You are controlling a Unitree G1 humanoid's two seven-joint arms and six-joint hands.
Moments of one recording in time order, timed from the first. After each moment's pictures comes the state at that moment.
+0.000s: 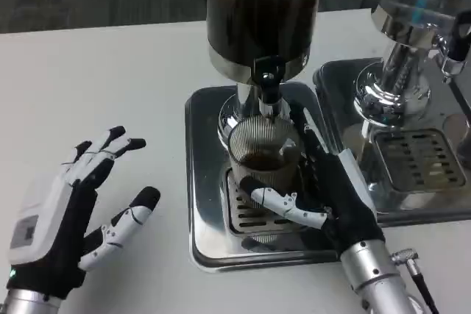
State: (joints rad) left arm 0.09 0.46 -0.04 0.50 0.60 -0.77 0.48; right arm -0.17 -0.04 0.18 0.63 -0.21 -0.56 -0.06
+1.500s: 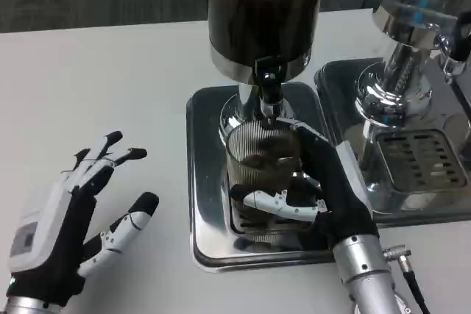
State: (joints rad) left arm 0.11 0.46 -0.05 0.50 0.58 -0.77 0.48; right arm -0.18 0.00 0.18 0.63 -0.31 -0.54 -0.24
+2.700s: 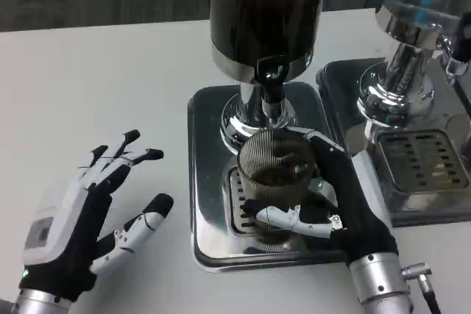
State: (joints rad) left arm 0.06 0.47 -0.09 0.54 0.60 -0.79 0.48; right arm -0.05 -0.04 0.19 0.46 -0.41 -0.54 -0.29
